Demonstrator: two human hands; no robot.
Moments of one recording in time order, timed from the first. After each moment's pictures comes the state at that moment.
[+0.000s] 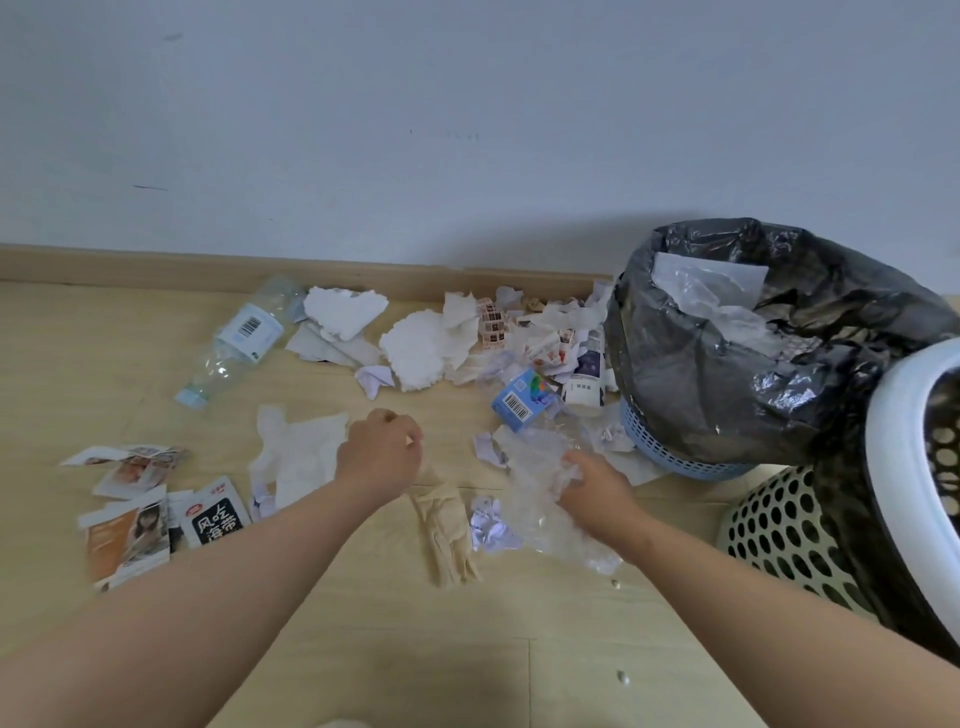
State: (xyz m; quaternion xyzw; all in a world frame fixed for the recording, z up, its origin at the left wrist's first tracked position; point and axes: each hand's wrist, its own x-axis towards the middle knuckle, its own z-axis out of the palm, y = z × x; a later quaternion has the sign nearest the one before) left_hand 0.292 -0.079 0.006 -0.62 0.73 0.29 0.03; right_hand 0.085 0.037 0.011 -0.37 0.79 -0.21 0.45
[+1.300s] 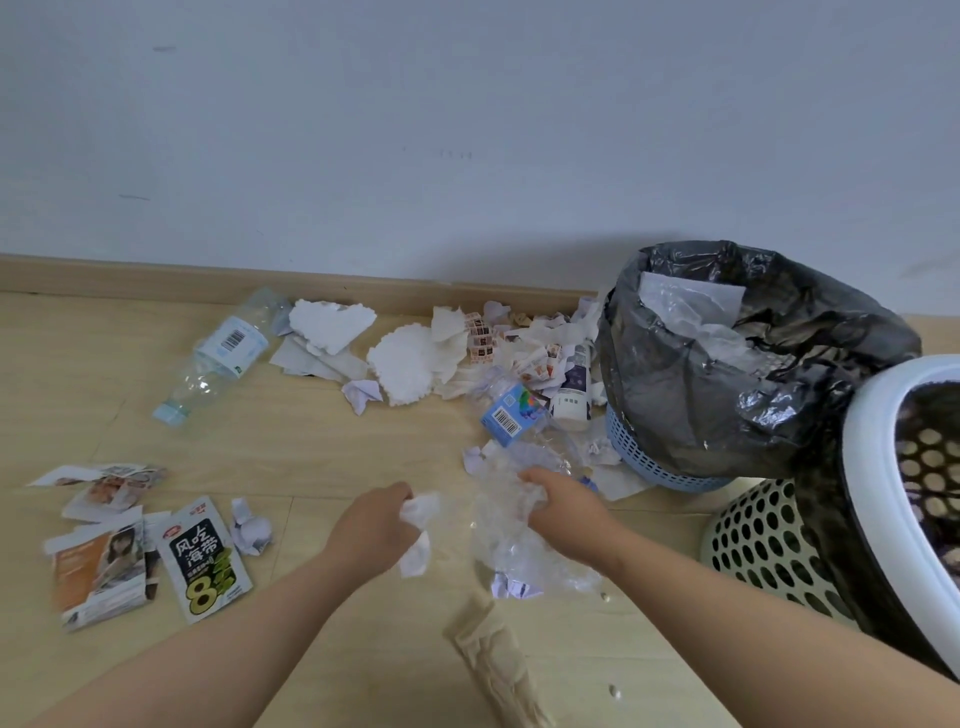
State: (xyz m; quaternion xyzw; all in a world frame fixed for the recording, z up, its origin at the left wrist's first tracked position) left_hand 0.308 -0.046 -0.021 -0.55 0.76 0.33 0.07; right_hand 0.107 0.032 0.031 -0.45 0.77 -0.12 0.44
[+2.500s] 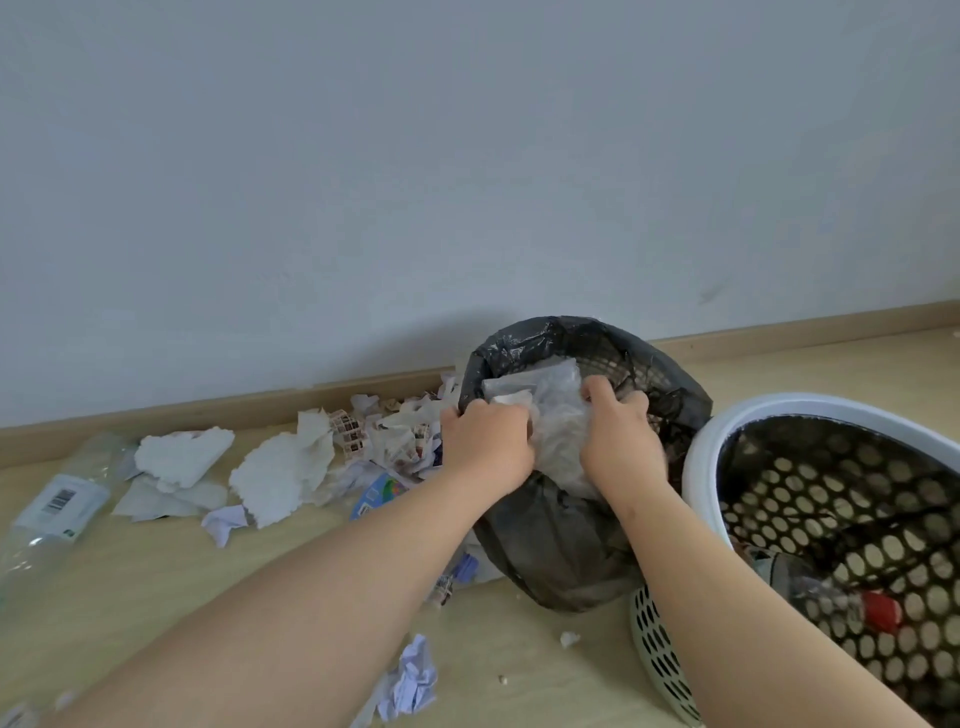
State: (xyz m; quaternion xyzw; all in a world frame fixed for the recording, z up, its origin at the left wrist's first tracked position) left_hand 0.047 -0.031 0.129 -0.37 0.92 0.15 -0.01; right_hand -0.045 0.054 0.134 -0.34 0.92 -0.17 0.10
